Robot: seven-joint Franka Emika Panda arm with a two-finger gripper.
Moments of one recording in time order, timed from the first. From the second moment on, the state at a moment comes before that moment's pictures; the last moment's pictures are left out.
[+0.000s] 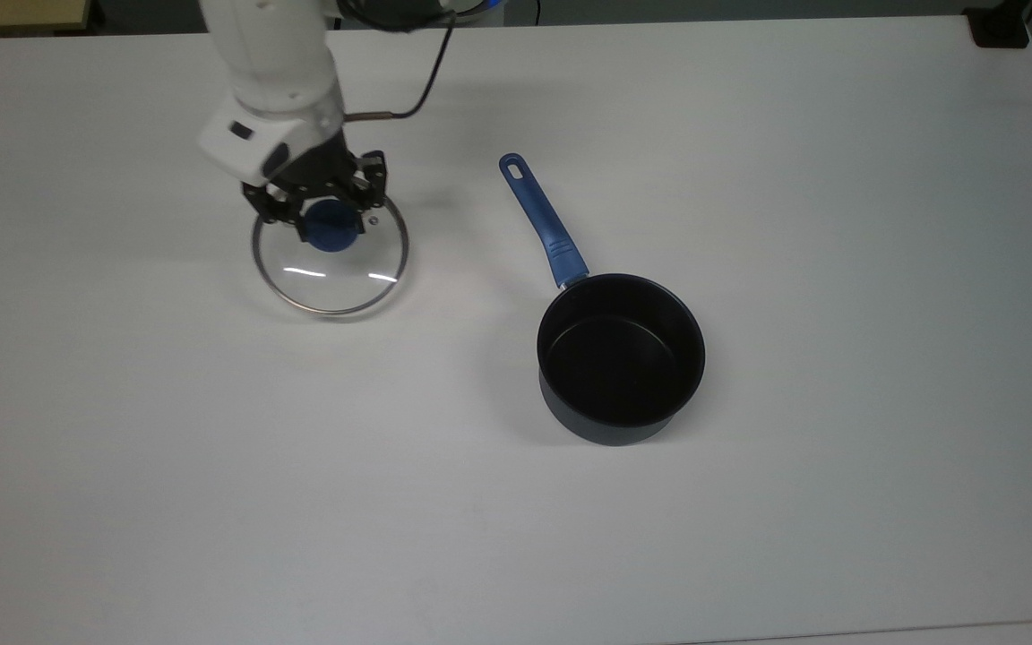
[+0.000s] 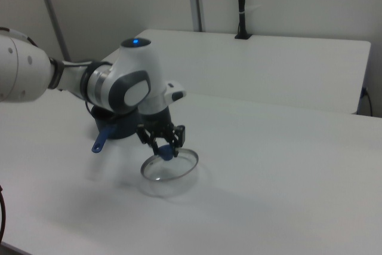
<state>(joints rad) -0.12 0.17 0.00 -2.02 0.00 2.27 -0.36</state>
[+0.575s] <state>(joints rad) -0.12 0.17 0.01 -2.11 0.00 2.41 -0.31</state>
